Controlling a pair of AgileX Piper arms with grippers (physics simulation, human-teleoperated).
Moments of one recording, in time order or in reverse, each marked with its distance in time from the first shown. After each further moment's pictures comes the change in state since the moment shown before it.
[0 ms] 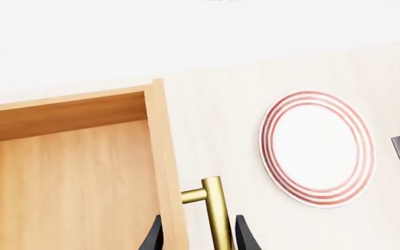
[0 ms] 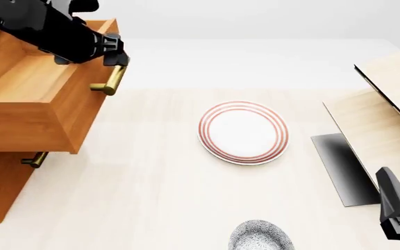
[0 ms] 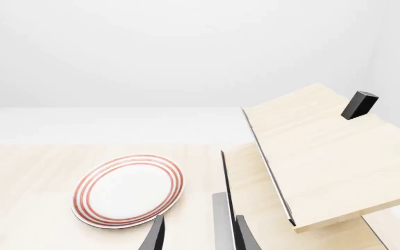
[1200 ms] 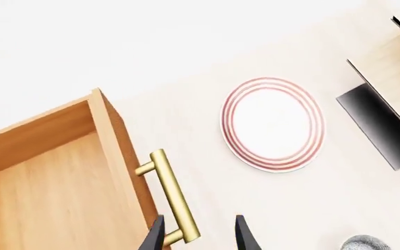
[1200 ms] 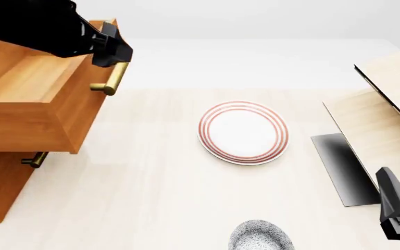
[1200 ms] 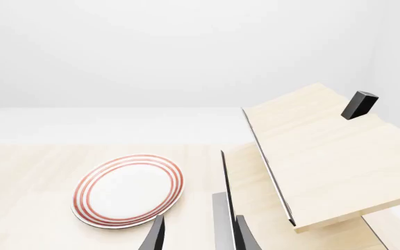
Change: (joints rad) left arm -0.140 -0.224 0.073 0.033 0.169; right arm 0.000 0.000 0.000 0.000 0.000
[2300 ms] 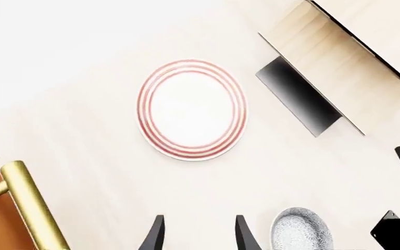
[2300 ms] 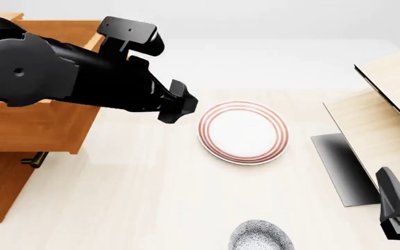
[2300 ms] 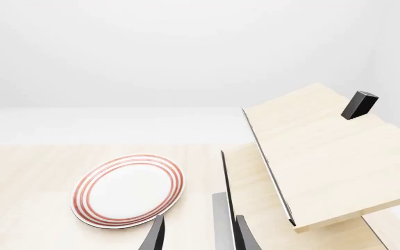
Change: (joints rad) left arm -0.303 0.022 0.208 -0.218 -0.144; right arm 0.000 0.000 0.000 0.000 0.000
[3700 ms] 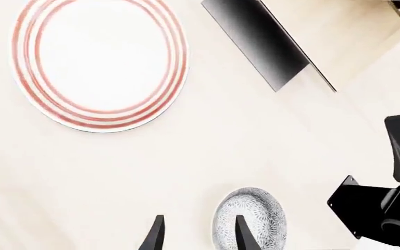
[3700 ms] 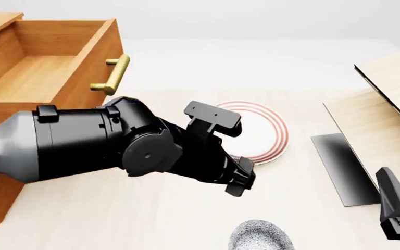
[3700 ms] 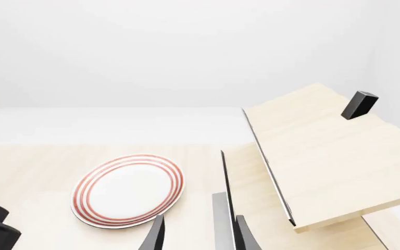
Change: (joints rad) left arm -0.260 0.268 0.061 -0.130 -0.232; right arm 0.000 0.000 0.000 0.000 0.000
